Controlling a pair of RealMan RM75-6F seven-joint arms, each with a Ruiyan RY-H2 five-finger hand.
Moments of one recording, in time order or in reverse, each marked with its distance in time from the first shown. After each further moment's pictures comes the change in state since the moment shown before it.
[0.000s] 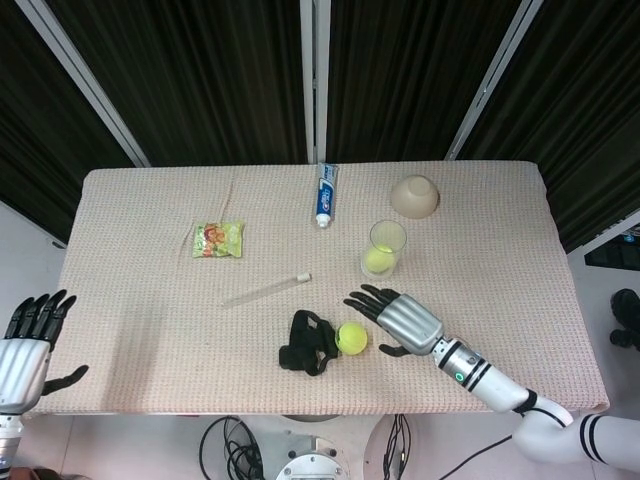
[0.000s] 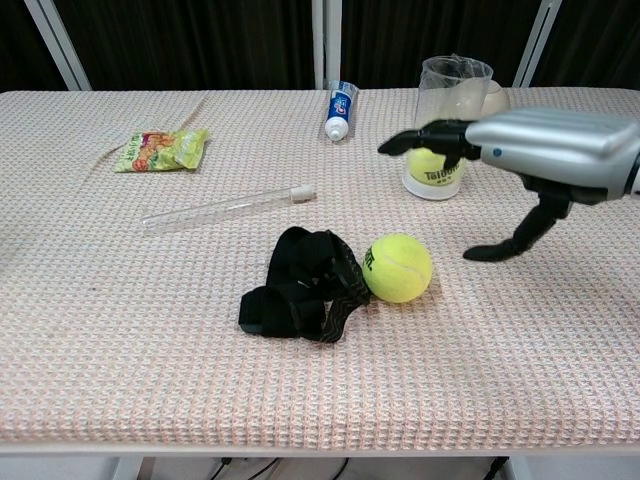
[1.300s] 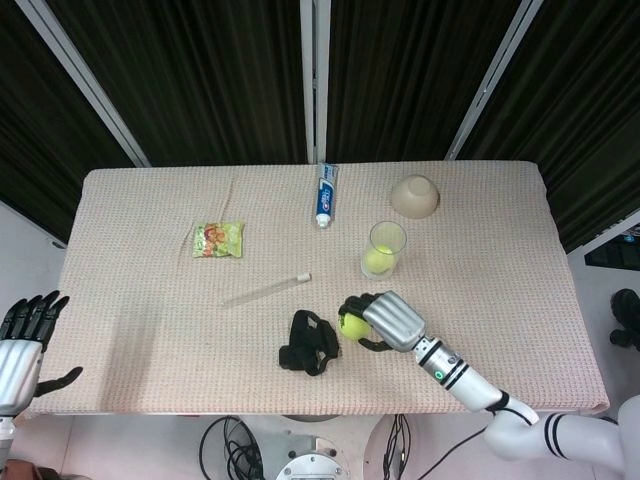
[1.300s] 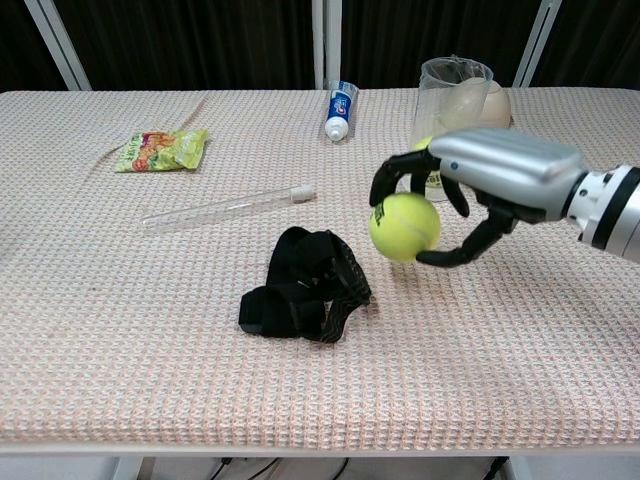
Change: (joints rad) left arm 0.006 0.025 0.003 -0.005 -0.006 -0.006 -0.034; right arm -0.019 -0.166 0.046 0.110 0.002 0.126 0.016
